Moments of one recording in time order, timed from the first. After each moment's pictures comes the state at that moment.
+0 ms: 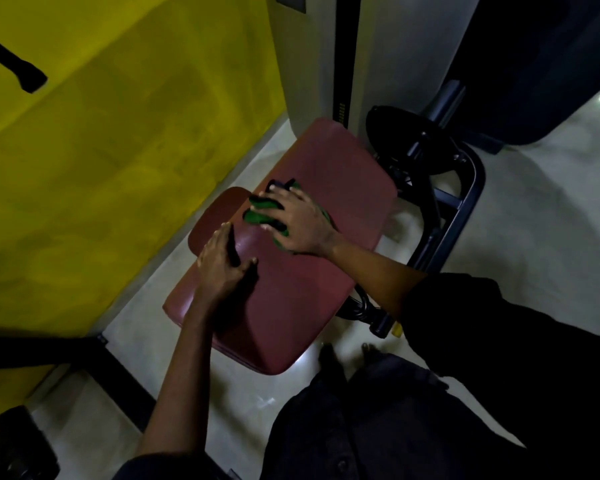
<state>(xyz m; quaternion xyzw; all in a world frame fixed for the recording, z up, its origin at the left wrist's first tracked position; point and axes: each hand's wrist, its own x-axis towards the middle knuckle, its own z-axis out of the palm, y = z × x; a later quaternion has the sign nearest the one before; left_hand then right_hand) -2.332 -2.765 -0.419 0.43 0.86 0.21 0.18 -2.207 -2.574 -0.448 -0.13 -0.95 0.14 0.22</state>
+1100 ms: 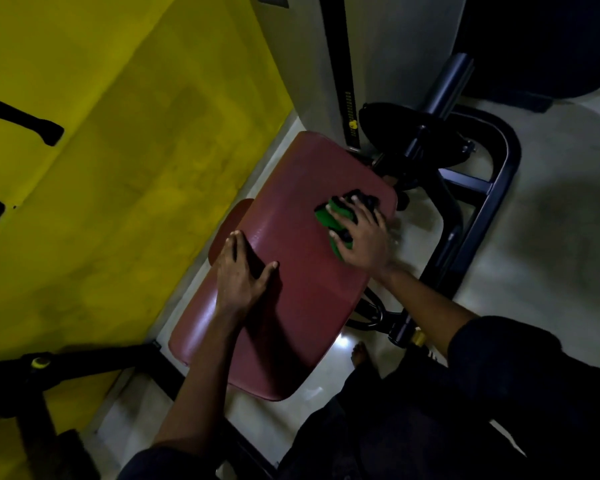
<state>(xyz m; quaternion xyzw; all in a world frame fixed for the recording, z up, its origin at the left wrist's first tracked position) -2.297 -2.697 -0.415 0.44 0.88 0.09 0.11 -2.103 -2.510 -0.525 -0.39 -0.86 0.20 0.25</state>
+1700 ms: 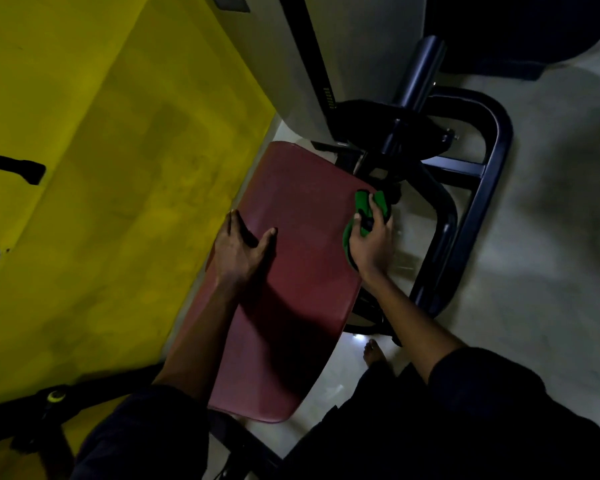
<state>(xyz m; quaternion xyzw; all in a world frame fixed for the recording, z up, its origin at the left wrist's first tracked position) -2.307 -2.597 -0.423 0.45 0.89 0.09 0.07 -2.099 -2.499 -0.532 -0.67 -0.52 0.44 0.30</state>
